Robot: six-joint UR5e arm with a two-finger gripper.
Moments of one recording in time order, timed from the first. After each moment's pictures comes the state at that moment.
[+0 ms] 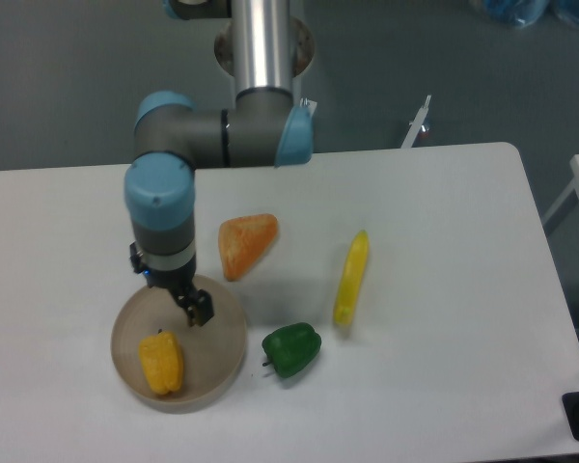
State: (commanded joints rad) arm 1.98 -2.02 -1.34 -1.24 1.47 0.81
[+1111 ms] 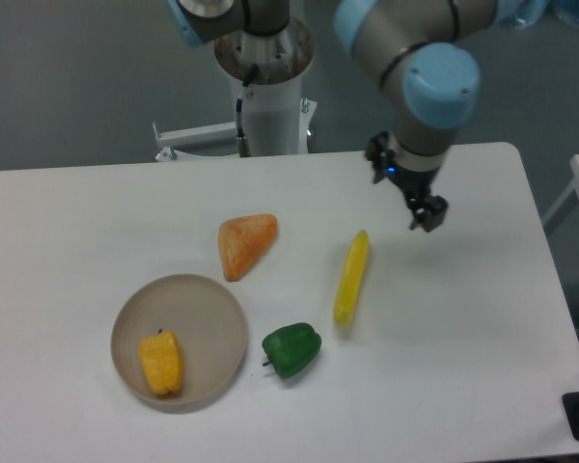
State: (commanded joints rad) arm 2.42 -1.98 -1.25 -1.55 1.66 1.65
